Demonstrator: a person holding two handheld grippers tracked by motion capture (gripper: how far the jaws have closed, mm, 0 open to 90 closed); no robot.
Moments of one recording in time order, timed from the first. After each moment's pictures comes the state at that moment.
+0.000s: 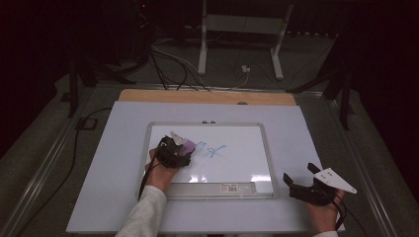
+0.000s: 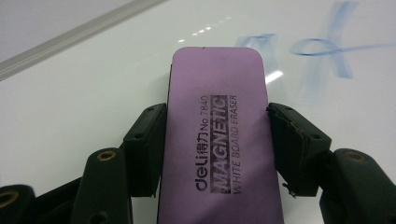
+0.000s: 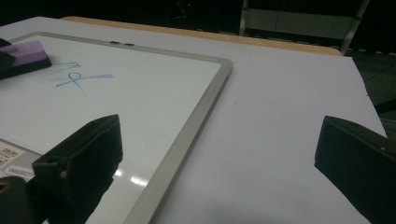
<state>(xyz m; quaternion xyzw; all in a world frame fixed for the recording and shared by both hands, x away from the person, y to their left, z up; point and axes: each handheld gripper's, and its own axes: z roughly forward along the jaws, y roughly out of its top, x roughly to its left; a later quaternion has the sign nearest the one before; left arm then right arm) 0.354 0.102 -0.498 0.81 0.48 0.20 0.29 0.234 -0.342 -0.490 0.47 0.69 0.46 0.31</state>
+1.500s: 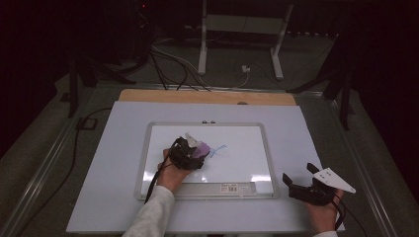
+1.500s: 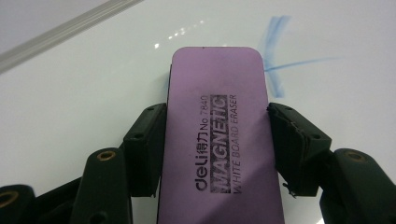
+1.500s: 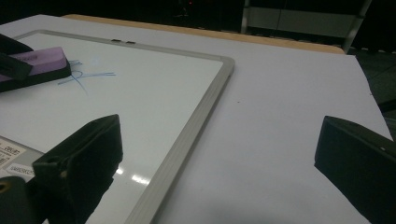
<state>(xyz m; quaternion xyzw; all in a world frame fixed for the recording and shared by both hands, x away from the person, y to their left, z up) 0.349 0.055 -0.498 0.85 0.40 0.18 0.31 0.234 -0.341 -0.491 0.47 0.69 0.46 0.30</state>
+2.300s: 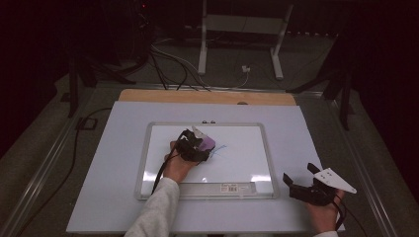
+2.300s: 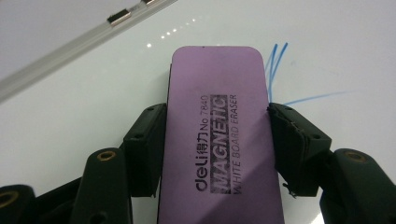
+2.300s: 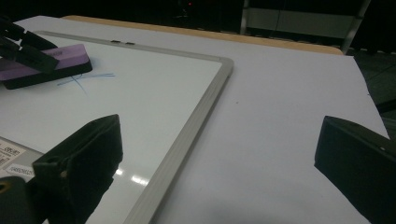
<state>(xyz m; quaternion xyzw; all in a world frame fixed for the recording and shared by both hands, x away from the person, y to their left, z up) 0.380 0.047 -0.499 0.84 0.42 0.16 0.31 0.234 -0.342 -0.490 0.47 0.69 0.46 0.30</state>
